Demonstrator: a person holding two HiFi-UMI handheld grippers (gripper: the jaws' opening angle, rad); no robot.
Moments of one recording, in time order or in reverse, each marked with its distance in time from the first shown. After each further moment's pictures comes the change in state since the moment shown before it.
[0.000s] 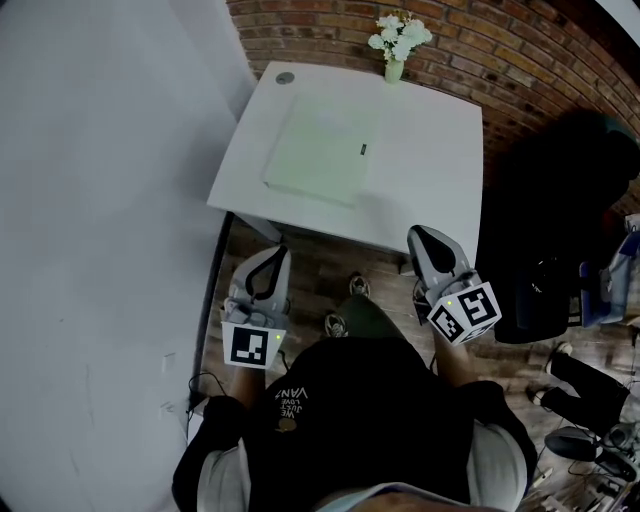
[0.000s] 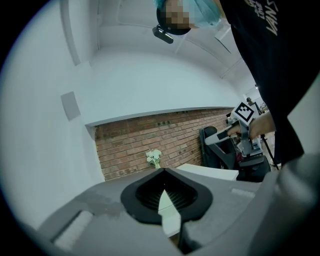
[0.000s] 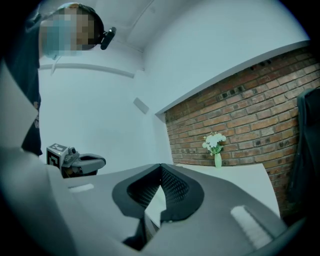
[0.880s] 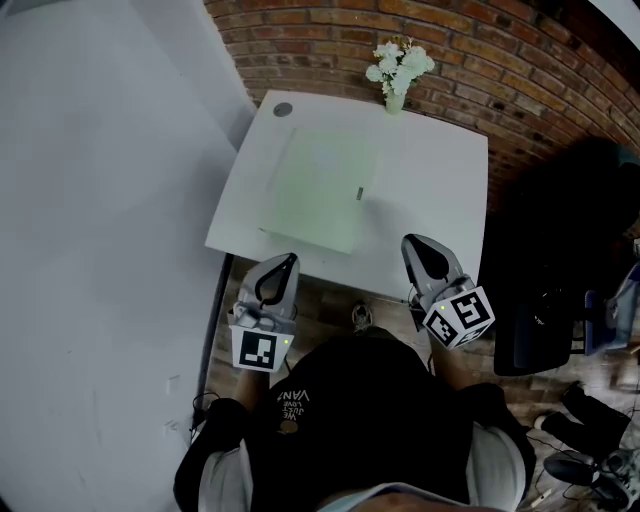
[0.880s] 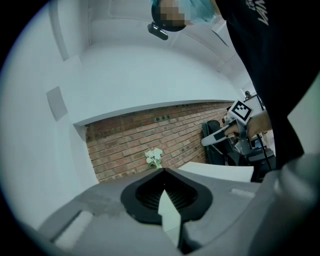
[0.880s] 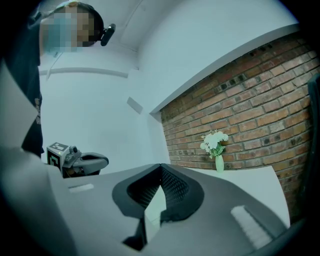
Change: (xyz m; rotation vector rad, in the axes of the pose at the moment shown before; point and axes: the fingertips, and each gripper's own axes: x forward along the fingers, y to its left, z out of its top) left arm 0.104 0.016 0.007 0.069 0.006 -0.019; right arm 0.068 -0.074 0.009 0.027 0.003 0.039
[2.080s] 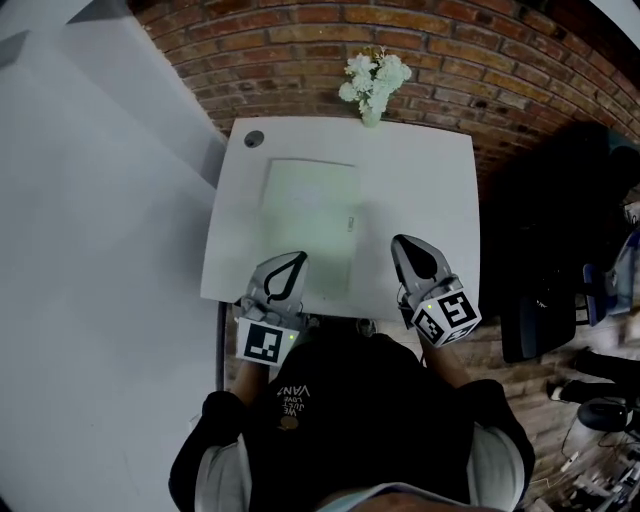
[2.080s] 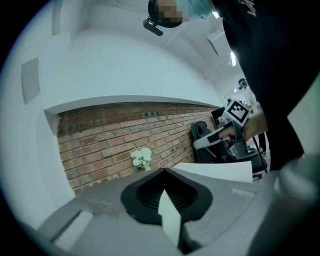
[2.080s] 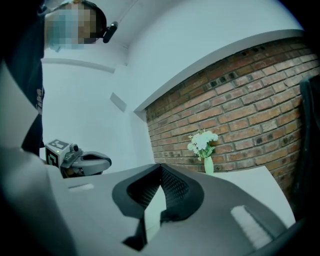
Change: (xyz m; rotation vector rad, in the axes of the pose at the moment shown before) left arm 0.104 0.034 -0.011 0.034 -0.054 -0.243; right arm 0.065 -0.046 -0.001 0.023 -0.030 -0.162
